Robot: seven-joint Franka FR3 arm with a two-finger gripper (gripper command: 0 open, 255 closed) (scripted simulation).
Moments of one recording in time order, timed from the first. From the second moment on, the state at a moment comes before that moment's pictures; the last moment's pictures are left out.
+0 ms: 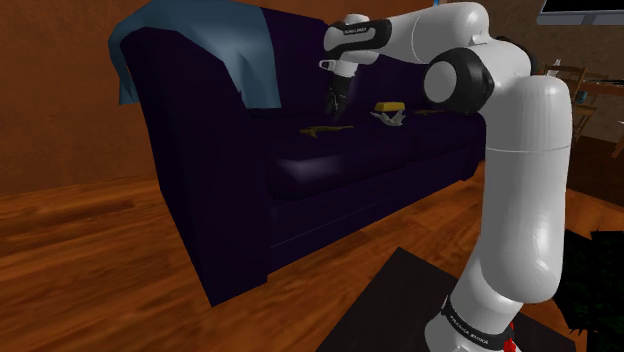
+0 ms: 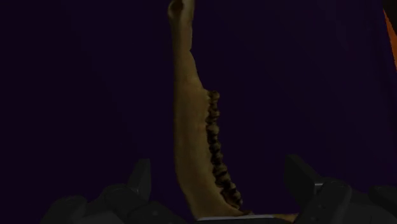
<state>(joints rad) 0.02 0.33 -0.51 -1.39 0.21 1.81 -1.46</state>
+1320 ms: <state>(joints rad) 0.02 0.37 -0.50 -1.44 0.24 1.90 -1.52</state>
